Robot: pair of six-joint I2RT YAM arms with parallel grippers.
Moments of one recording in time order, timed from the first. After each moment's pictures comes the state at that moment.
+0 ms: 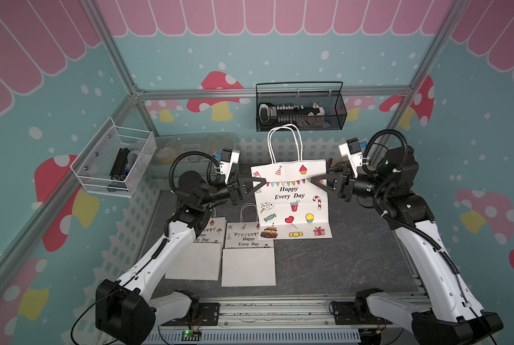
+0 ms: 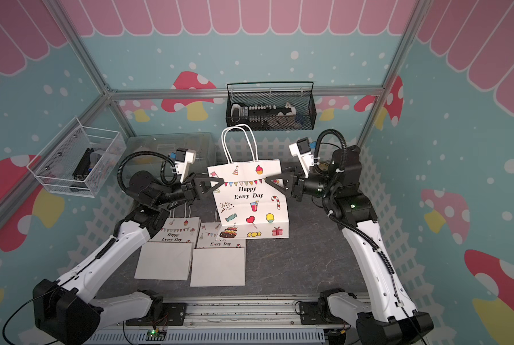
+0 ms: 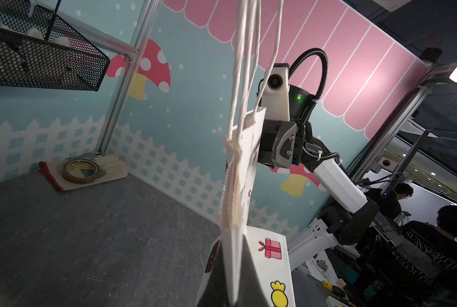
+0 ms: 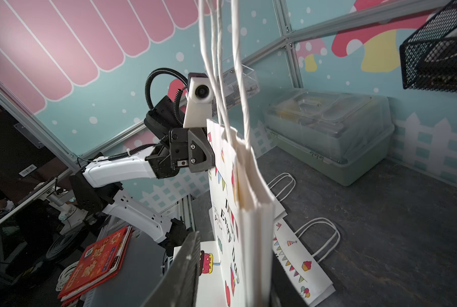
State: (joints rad) left arm -0.34 1.23 1.04 0.50 1.04 -0.75; right arm 0.22 1.17 1.44 -0.37 -1.08 0.29
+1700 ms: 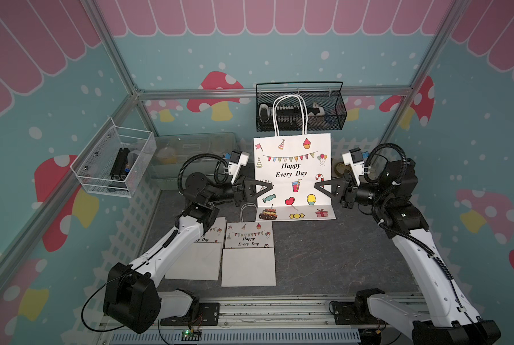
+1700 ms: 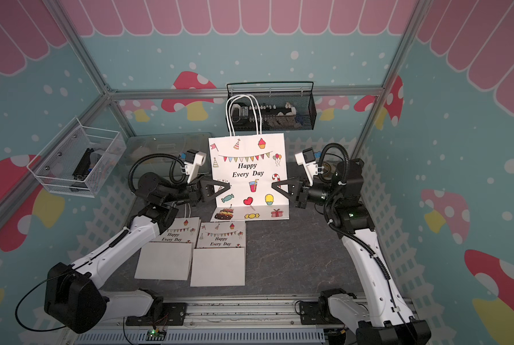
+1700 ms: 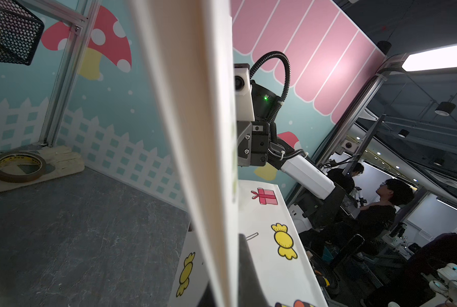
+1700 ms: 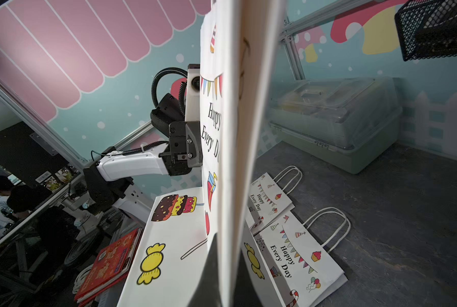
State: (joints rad) left arm -0.38 1.33 1.03 0.71 1.16 -0.88; right arm 0.15 1.07 1.20 -0.19 -1.16 0.42
